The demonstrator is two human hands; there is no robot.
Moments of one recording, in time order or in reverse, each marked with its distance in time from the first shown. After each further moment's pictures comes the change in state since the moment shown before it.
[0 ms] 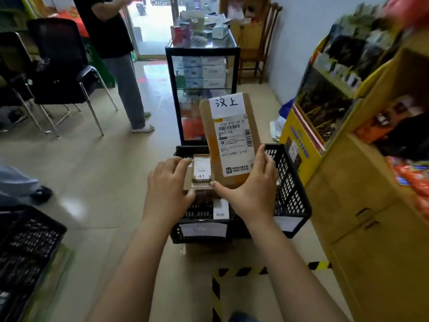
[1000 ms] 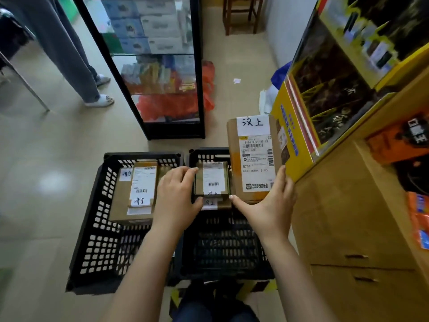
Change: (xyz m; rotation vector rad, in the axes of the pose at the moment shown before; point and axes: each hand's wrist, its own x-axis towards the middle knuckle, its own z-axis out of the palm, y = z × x) left_hand 0.263 0.139 0.316 -0.054 -0.304 -0.093; right_hand 0.316 0.288 0.059 -0.114 -0.118 0.290
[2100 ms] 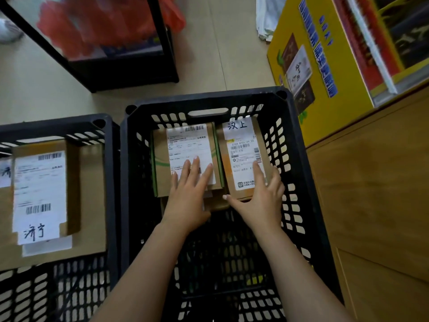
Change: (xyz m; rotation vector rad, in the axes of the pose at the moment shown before) left_hand 0.112 -0.084 0.363 0.144 -0.656 0.110; right_hand 0.125 0.198 0.295 -0.227 -0.399 0.214
